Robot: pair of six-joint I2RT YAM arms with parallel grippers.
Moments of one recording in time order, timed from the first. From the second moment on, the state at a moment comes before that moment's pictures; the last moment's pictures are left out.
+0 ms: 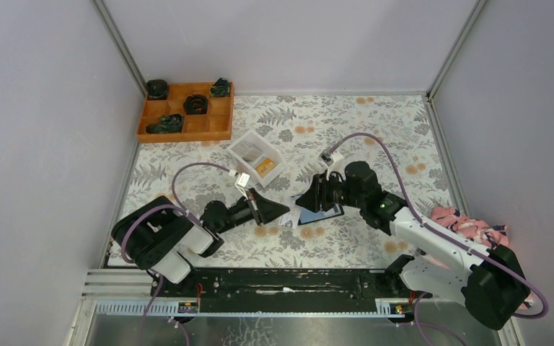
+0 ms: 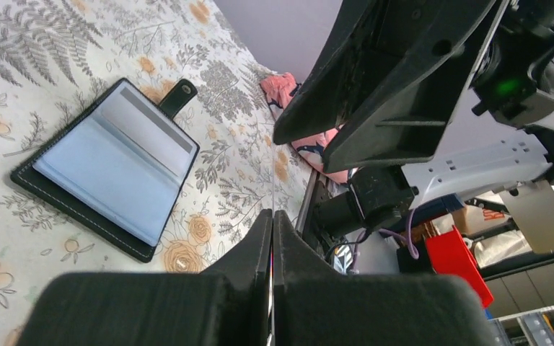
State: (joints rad) left arm -0.66 1.54 0.14 1.53 0.47 -0.93; right arm 0.67 1.07 0.66 -0.04 -0.43 0.47
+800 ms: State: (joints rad) left arm -0.90 1.61 0.16 1.53 -0.13 -1.11; right arm 0.67 0.93 0.41 0.16 -0.24 0.60
